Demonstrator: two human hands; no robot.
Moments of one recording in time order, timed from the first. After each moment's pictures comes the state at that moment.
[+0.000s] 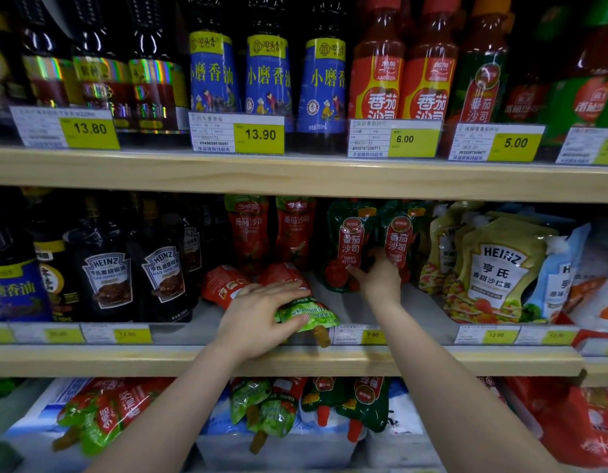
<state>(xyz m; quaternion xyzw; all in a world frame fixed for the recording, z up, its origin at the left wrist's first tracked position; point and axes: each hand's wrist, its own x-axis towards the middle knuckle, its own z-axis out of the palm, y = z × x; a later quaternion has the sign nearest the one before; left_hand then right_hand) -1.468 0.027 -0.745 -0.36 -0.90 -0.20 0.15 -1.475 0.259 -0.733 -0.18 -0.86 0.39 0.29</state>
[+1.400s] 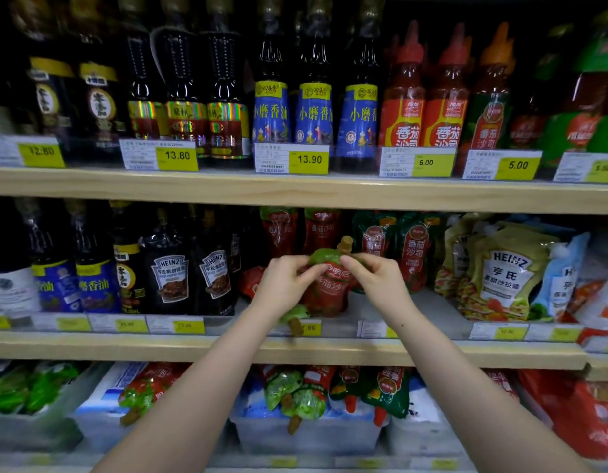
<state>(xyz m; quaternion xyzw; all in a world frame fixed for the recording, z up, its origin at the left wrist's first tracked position) -1.458 0.013 -0.688 -0.30 -0.82 -0.46 0.15 -1.395 0.179 -0.675 0.09 -0.77 0.58 0.25</state>
